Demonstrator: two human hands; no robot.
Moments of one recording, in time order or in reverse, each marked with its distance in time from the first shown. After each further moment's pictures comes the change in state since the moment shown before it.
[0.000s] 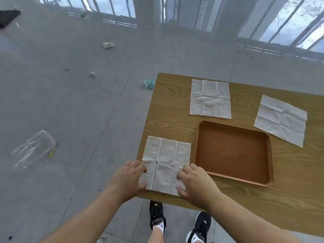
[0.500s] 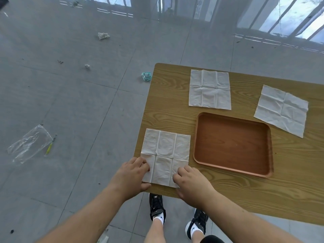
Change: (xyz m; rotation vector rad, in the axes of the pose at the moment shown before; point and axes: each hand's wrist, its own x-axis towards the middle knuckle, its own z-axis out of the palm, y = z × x) left_hand -0.002 0.007 0.016 0.123 -0.029 0.148; right_hand -0.003 -0.010 0.035 -0.051 -0.044 -0.092
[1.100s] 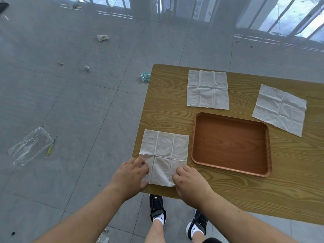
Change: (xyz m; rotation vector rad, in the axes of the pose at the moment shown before) left_hand 0.002 0.006 -0.005 0.054 -0.019 -0.011; right_hand -0.001 0.000 0.003 0.018 0.041 0.025
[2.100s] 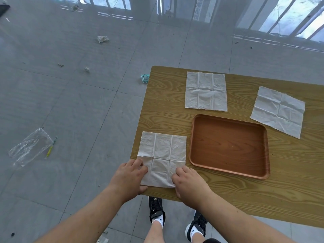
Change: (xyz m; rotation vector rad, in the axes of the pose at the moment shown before) left_hand 0.005 0.005 -0.001 0.100 -0.055 -0.013; right_hand 0.001 0.008 -0.003 -0.034 -0.040 -0.017
